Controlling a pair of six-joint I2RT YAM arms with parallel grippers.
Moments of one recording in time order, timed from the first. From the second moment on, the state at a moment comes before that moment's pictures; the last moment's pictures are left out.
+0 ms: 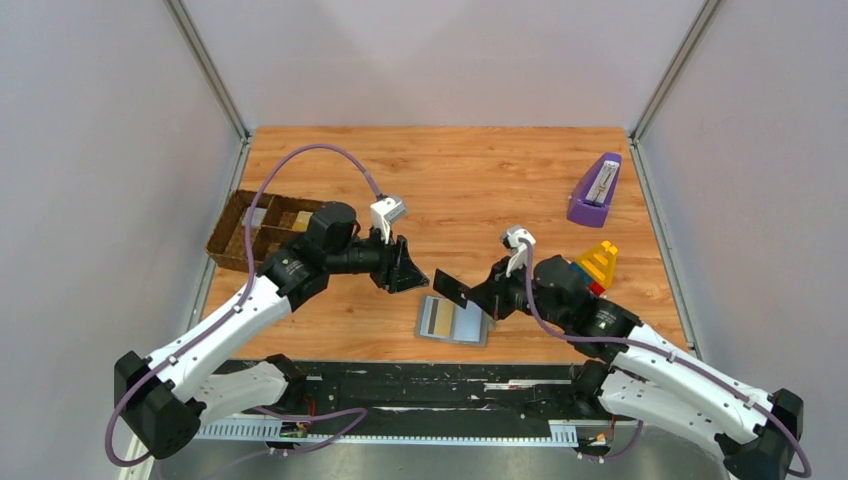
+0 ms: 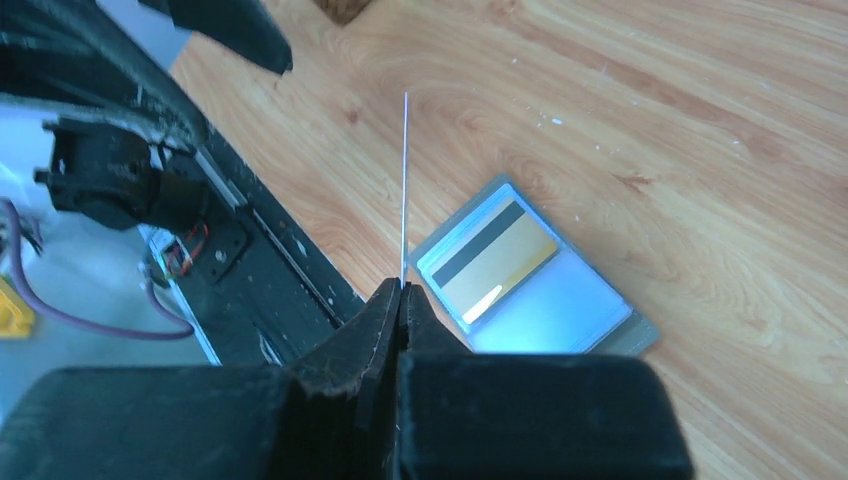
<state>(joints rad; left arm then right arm) -0.67 1.04 0.90 -0.35 0.56 -0.32 0.91 0.76 0.61 -0.23 -0.09 0.44</state>
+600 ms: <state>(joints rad) -0.67 1.09 0.65 0.26 0.51 -0.84 0.88 0.52 0.37 0.11 0.12 0.98</state>
